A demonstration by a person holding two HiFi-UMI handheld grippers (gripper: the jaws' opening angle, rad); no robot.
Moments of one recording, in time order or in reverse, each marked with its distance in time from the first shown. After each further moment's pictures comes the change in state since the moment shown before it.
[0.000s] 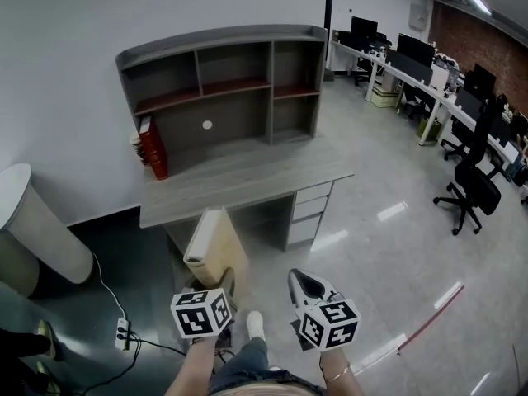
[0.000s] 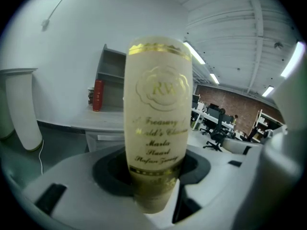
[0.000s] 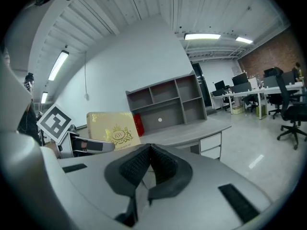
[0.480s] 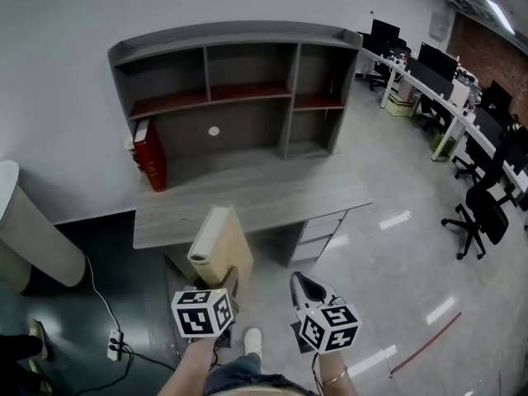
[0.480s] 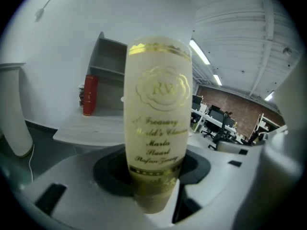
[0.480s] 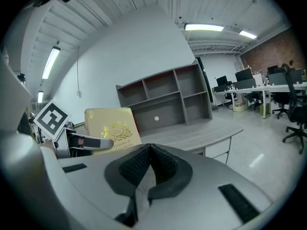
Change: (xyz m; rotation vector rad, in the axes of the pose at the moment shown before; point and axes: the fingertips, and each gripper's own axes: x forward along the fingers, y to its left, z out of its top) left arm 0.087 0.021 0.059 -0.022 0.008 -0.013; right arm 0.100 -0.044 0.031 0.003 0.051 0.004
